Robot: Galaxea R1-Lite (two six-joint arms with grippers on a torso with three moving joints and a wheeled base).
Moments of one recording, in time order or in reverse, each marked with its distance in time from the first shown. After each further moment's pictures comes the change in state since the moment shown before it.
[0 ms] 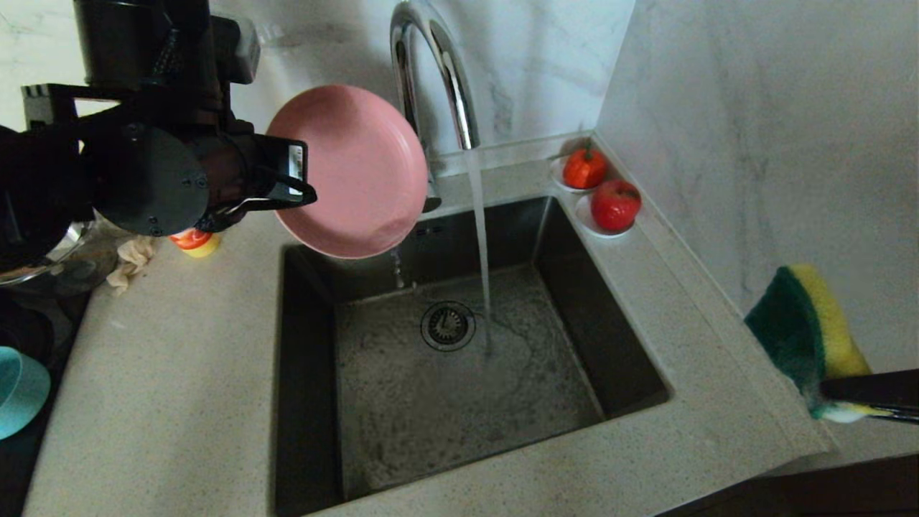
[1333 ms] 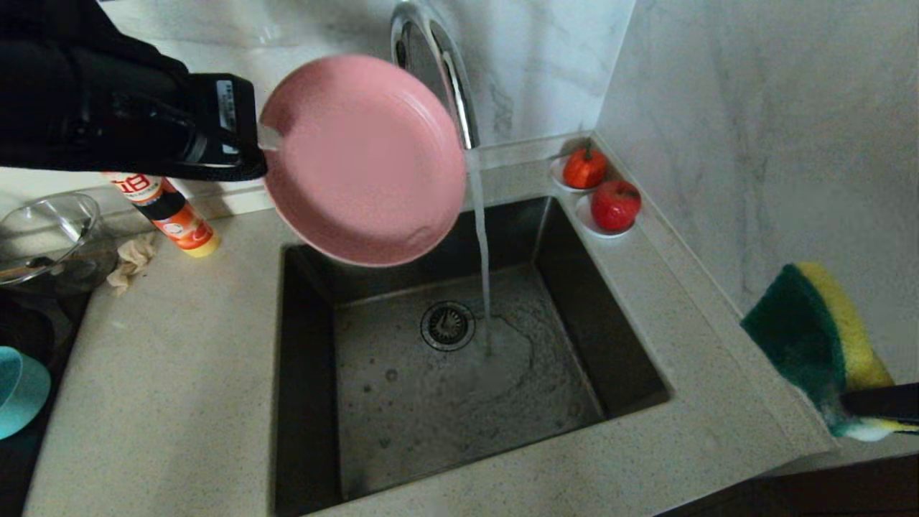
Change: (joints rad) left arm -0.004 -0.127 -0.250 0.545 -0.463 -0.213; right arm 0.054 -0.011 -0.025 0.011 0.075 0.009
